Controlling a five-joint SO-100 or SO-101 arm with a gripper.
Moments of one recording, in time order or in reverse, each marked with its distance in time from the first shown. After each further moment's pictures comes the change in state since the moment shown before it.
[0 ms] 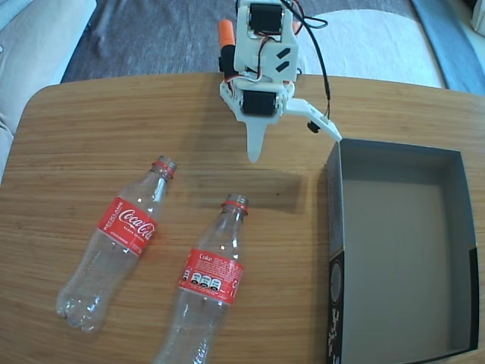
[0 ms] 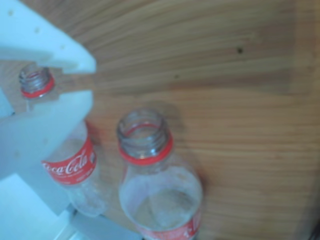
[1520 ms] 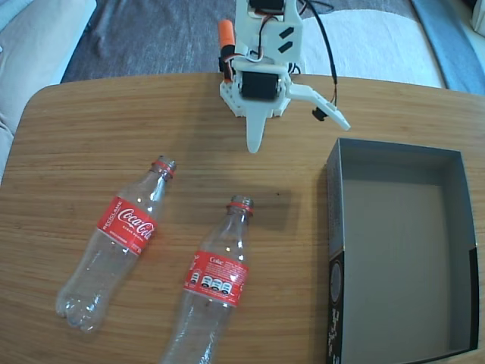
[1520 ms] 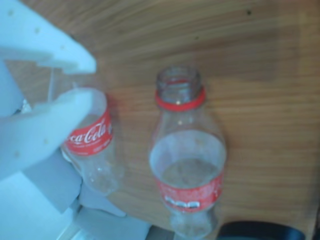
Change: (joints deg) arm 0.4 -19.4 -19.6 0.2 0.0
